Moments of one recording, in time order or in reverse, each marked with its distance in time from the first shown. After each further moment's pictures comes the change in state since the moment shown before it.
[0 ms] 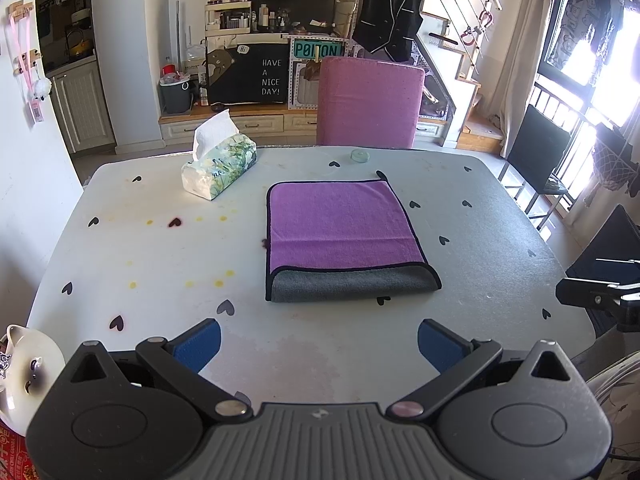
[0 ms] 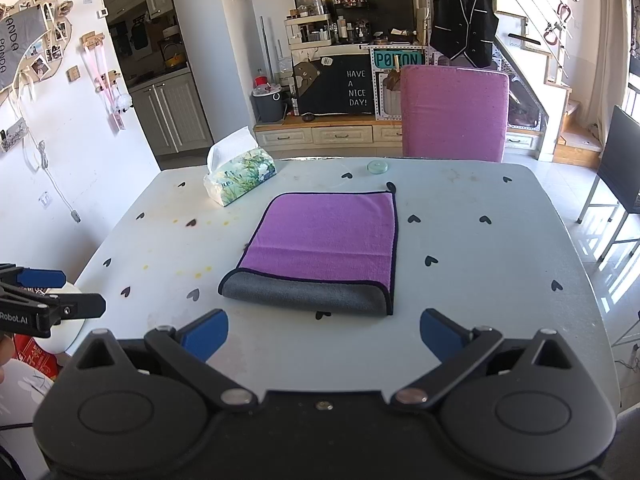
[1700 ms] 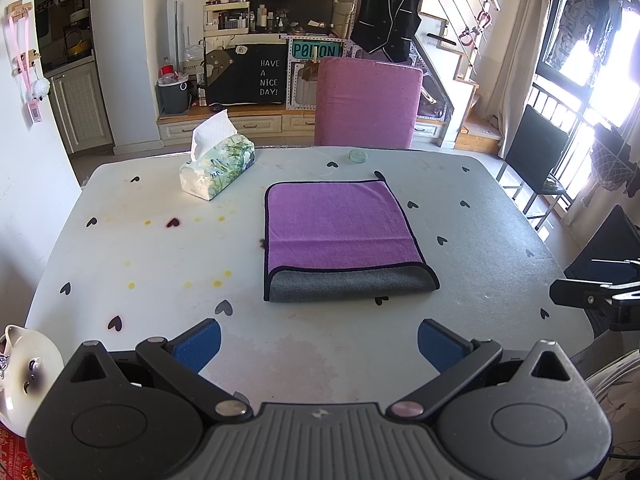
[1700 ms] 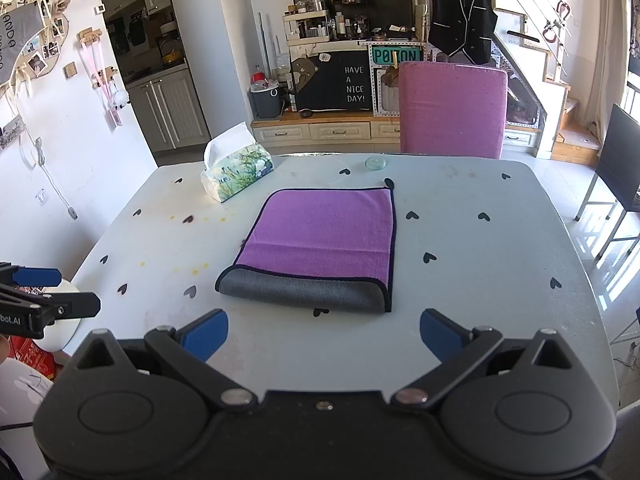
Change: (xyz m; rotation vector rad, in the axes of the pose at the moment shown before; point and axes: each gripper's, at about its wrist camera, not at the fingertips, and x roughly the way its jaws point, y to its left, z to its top) left arm -0.003 -0.007 -0.001 -0.002 -0.002 -0.004; right arm 0.005 0.000 -0.001 0.000 0.007 -0.004
